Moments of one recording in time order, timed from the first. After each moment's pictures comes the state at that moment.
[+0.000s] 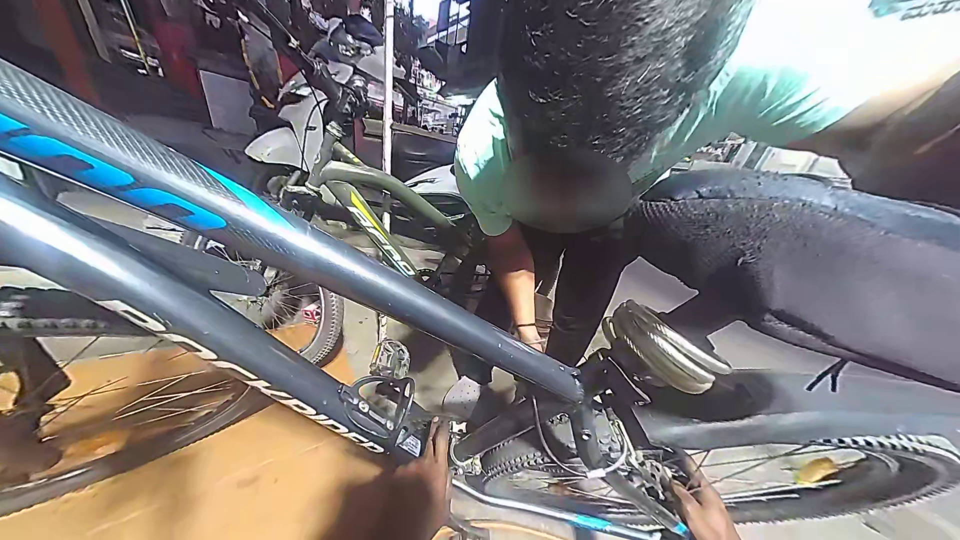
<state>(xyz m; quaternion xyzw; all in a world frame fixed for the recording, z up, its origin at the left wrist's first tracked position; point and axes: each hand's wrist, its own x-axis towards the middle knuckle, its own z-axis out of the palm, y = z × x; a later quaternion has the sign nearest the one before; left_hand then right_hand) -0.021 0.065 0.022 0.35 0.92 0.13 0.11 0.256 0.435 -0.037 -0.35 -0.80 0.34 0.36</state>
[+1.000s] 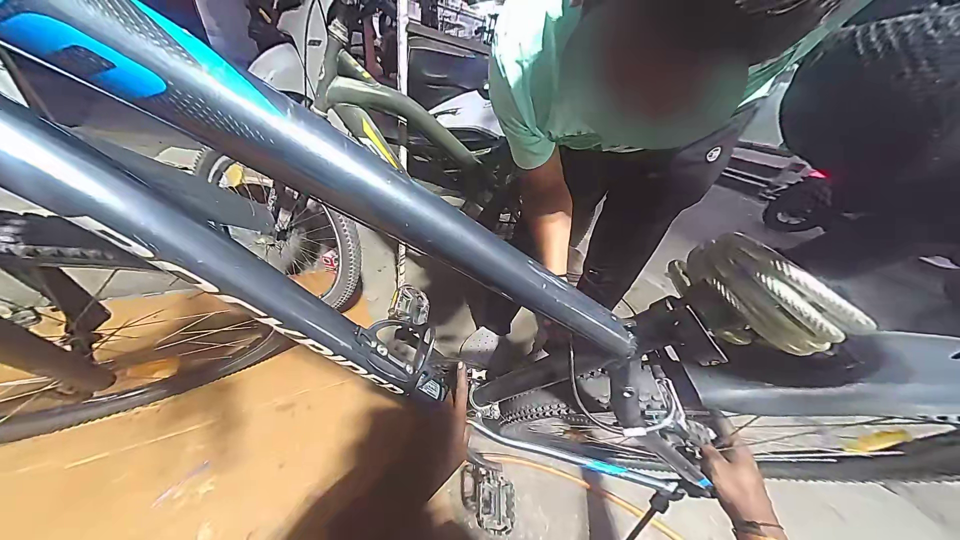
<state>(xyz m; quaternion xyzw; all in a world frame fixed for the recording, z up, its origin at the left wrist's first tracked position) -0.029 0.073 -0.013 0.35 0.92 0.16 0.11 0.252 0.435 -0.040 -0.35 -0.79 0.34 0.38</state>
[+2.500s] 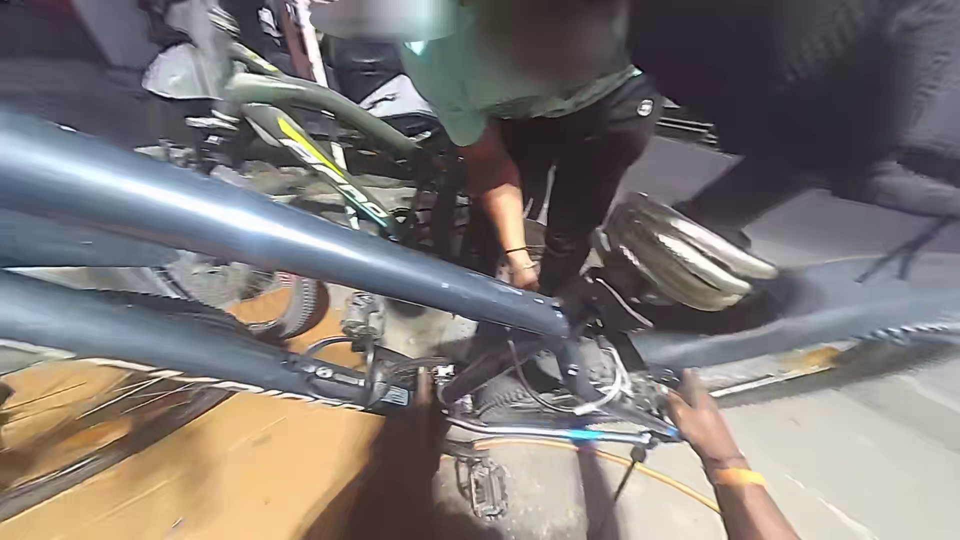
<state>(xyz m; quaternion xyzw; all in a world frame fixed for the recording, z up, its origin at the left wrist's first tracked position) -0.028 0.051 -0.042 0.36 0.90 0.25 0.01 0.251 0.430 -0.033 -0.37 -0.81 0.32 0.33</state>
